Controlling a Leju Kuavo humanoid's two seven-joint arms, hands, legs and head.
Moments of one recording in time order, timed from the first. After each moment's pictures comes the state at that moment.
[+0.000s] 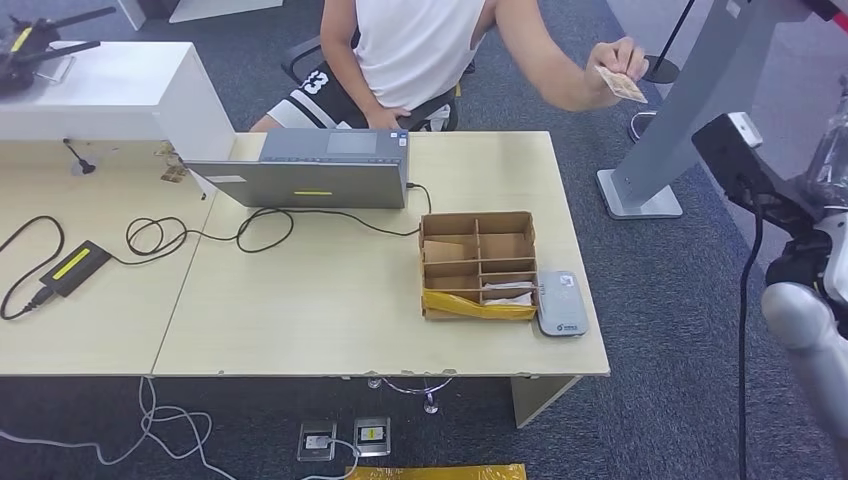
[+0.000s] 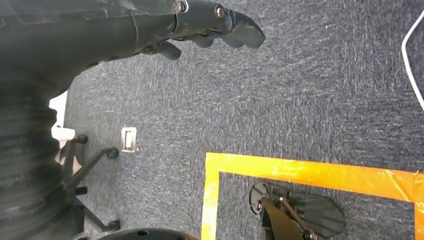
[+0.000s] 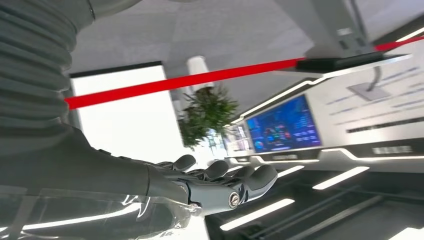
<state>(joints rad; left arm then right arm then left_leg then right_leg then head) -0.11 0.03 -1.09 -0.32 1.00 0.66 -0.04 -0.65 -0.62 0.30 -1.62 1.01 -0.16 0.69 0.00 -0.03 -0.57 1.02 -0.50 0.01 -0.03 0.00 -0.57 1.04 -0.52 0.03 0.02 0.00</state>
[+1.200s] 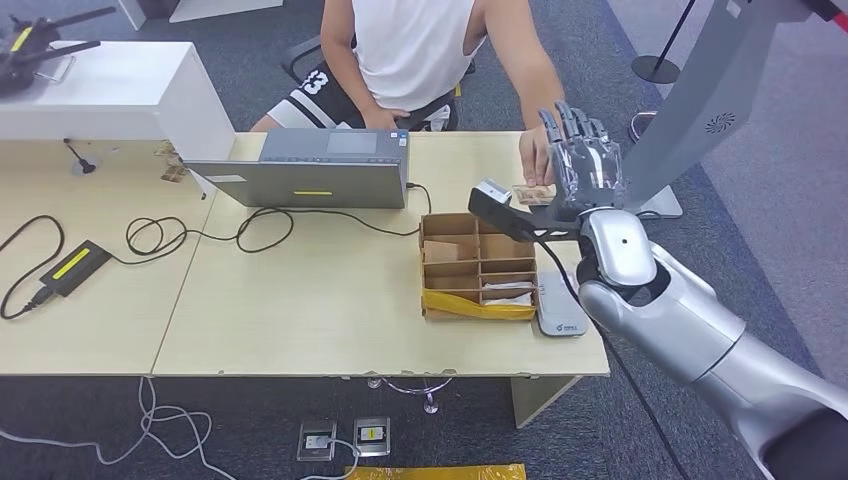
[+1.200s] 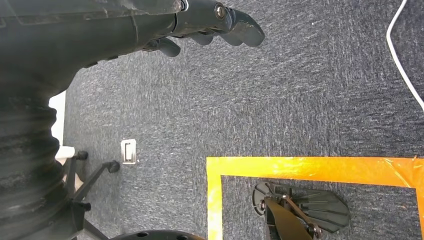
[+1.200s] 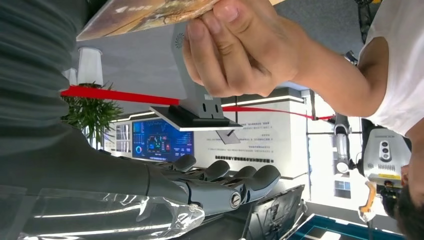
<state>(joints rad) -0.14 0.04 -1.16 -0.32 0.98 0.62 -0.01 -0.98 -0.37 1.01 -1.26 0.91 -0.32 0.58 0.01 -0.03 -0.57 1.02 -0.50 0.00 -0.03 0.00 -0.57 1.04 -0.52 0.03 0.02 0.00</state>
